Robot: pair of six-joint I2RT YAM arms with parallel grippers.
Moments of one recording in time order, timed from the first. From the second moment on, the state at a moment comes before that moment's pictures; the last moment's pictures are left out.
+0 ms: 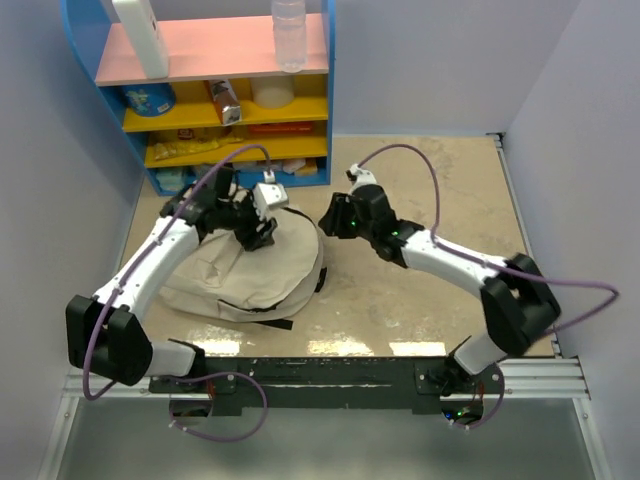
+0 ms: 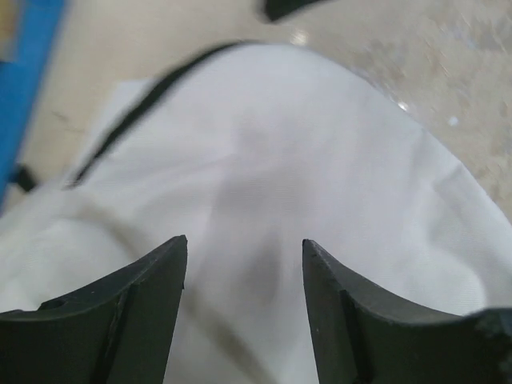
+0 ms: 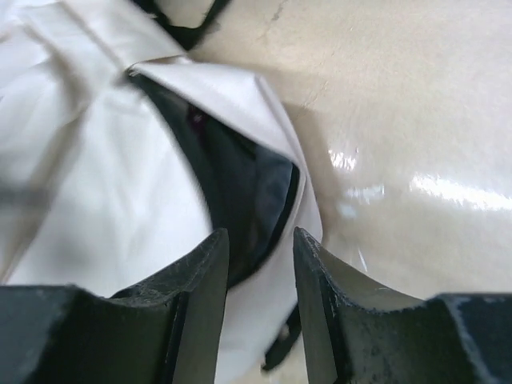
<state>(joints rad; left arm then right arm) -0.35 1.34 1.07 -0.68 0.55 0.66 0.68 1.67 1.09 0.03 0.04 0.60</state>
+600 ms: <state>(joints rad) -0.13 1.21 1.24 -0.95 0.67 0.77 1.11 1.17 0.83 -0.05 -0.13 0.31</state>
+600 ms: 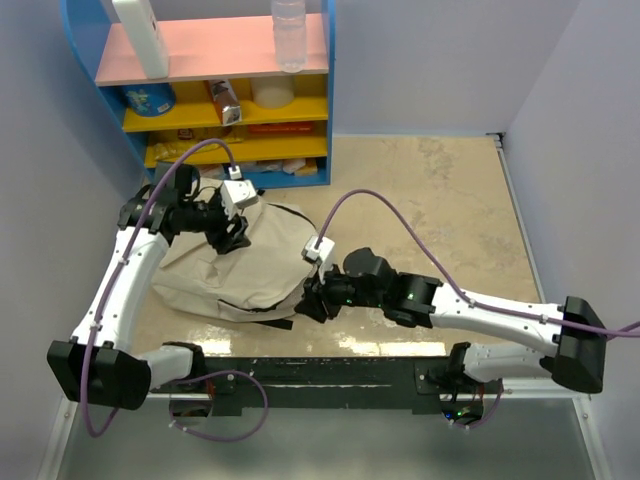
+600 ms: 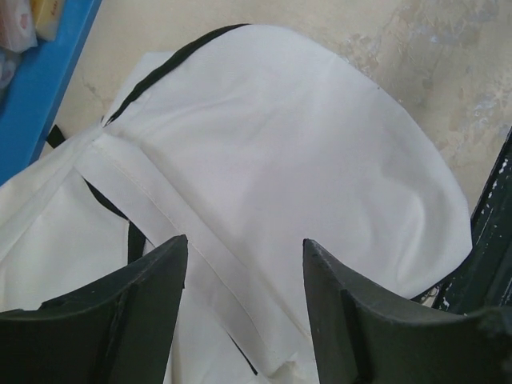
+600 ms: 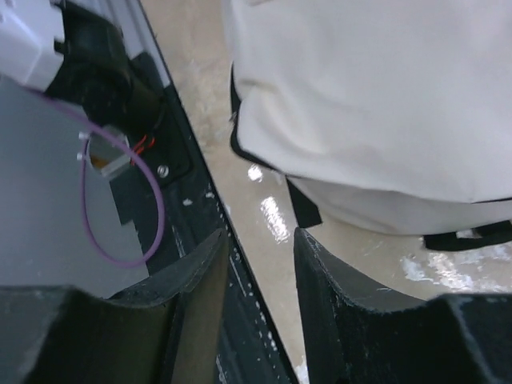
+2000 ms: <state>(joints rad) -0.02 1.24 1.19 -1.08 0.78 0.91 1.30 1.70 1.11 -0.03 0.27 -0.10</state>
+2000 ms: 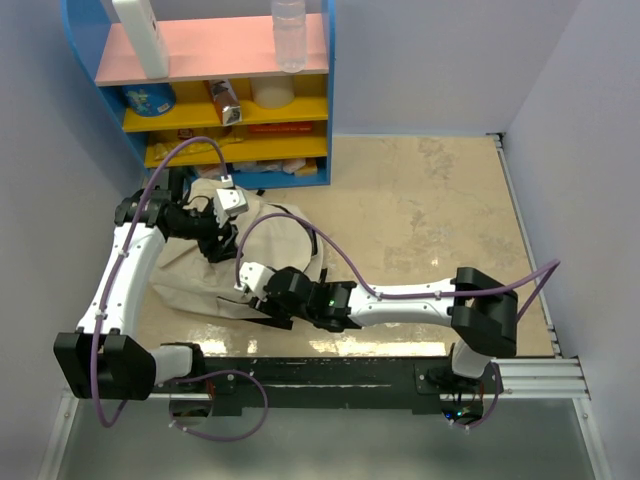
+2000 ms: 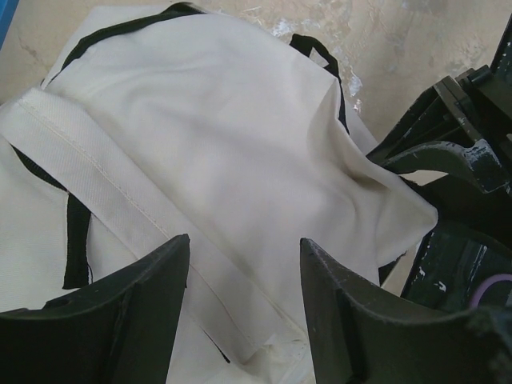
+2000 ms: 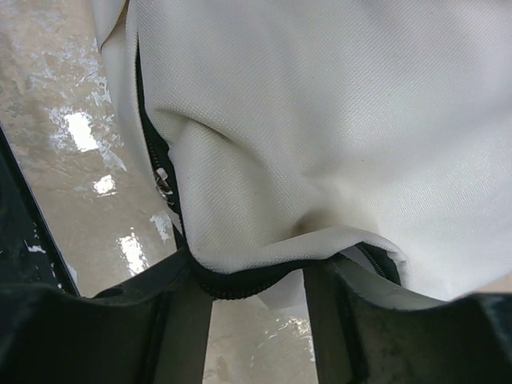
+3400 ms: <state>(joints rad) -0.02 1.23 1.18 -1.09 0.80 0.91 1.30 1.55 1.15 -0.14 0.22 -0.01</state>
